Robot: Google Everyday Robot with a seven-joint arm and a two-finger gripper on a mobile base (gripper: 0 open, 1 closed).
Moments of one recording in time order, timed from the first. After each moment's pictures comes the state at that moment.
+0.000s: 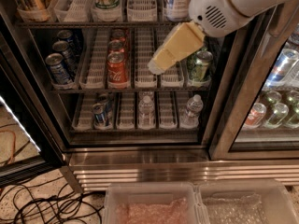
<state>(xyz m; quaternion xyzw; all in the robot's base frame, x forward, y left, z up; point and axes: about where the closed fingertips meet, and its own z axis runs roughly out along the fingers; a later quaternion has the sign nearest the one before) 0.519 -0.066 1.045 -0.49 0.77 0.05 0.40</state>
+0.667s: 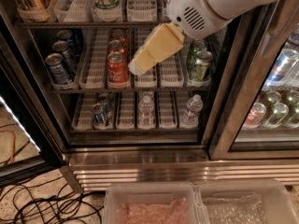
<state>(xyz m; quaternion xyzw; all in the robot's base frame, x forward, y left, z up) 0.515 -0.025 1.044 -0.50 0.76 0.08 0.40</state>
